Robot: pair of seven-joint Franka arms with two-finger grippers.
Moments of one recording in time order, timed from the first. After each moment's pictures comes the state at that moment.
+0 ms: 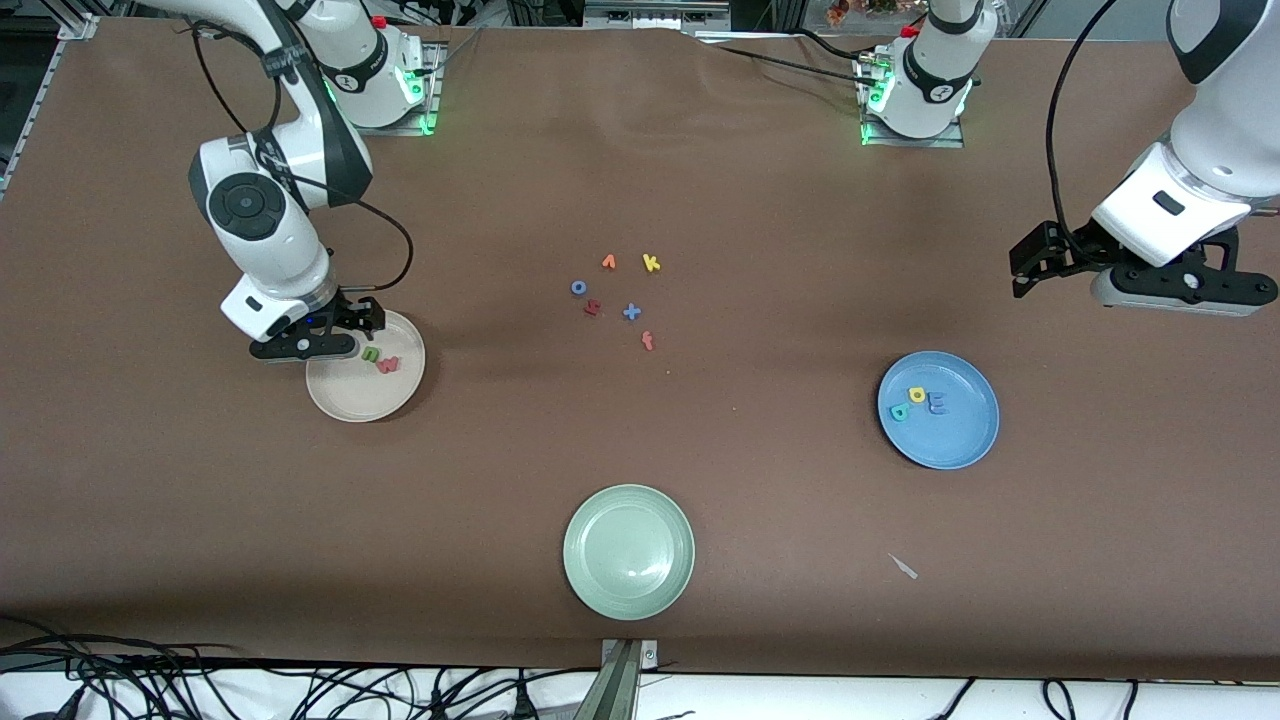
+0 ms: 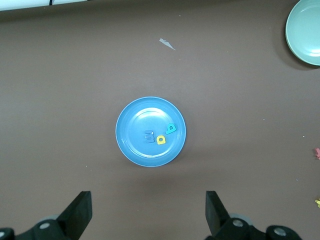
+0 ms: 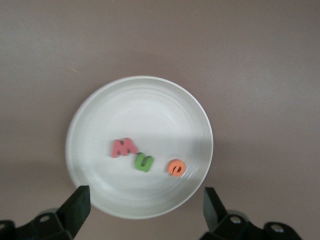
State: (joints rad) left arm -0.04 0.04 -0.10 -1.65 0.03 1.74 -0.04; right arm -0.04 0.17 0.28 -2.11 -0.31 2.24 0.31
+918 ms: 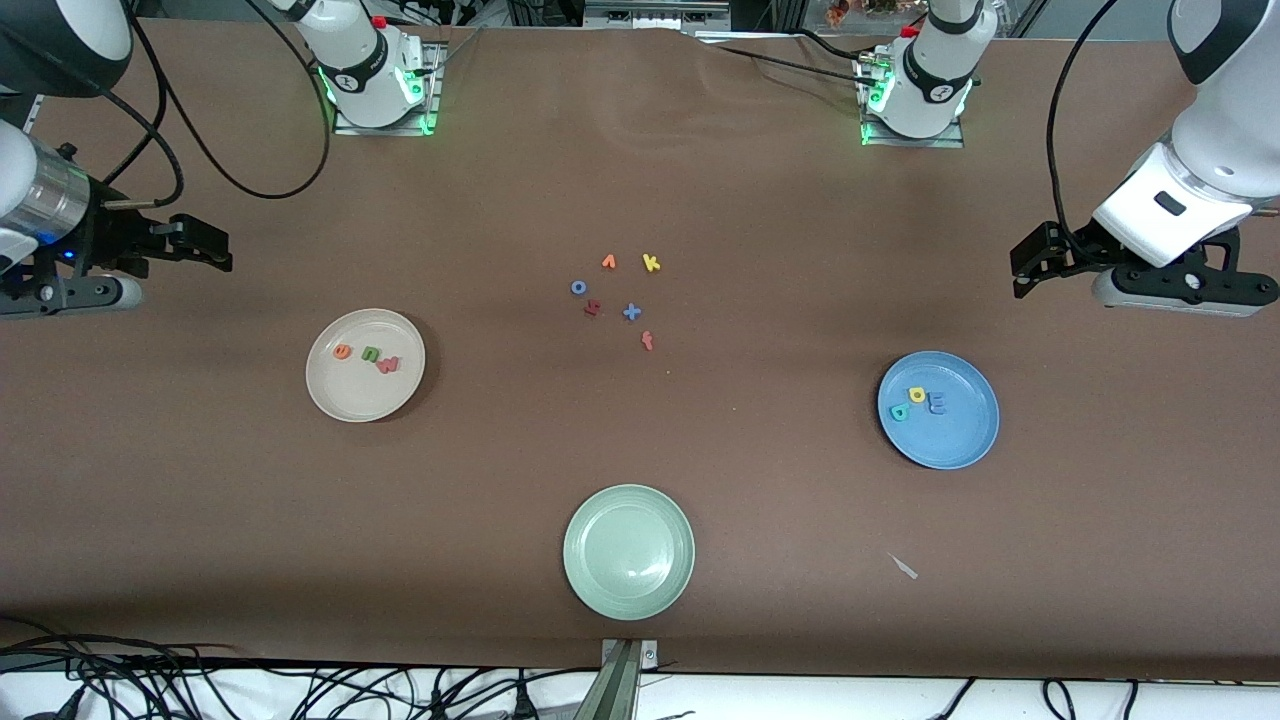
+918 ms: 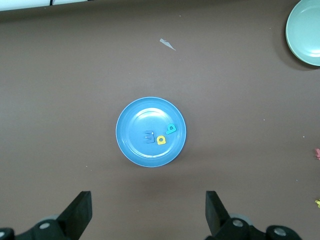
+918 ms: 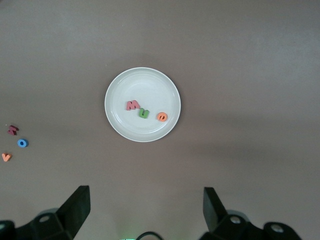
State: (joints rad) left arm -0.04 0.04 -0.10 -1.65 0.03 1.74 -0.04; right arm -0.03 0.11 0.10 -1.55 -0.02 1.54 -0.04
